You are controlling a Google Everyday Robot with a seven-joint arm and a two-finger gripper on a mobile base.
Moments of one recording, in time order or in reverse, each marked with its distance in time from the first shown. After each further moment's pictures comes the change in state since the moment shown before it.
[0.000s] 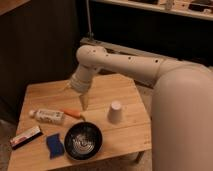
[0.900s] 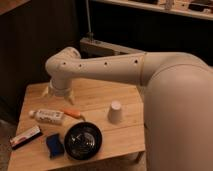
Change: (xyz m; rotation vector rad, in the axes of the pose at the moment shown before) arm -0.034 -0.056 0.018 -0.037 0.261 -0.497
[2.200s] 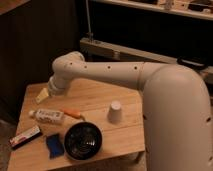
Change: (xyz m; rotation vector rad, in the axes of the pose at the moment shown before) arm 0.012 -0.033 0.033 0.172 0.011 -0.574
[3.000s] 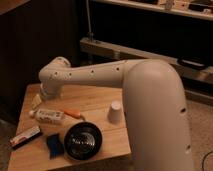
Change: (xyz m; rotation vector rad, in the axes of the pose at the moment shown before) arm 0.010 -0.006 0.046 -0.087 -0.002 -0.057
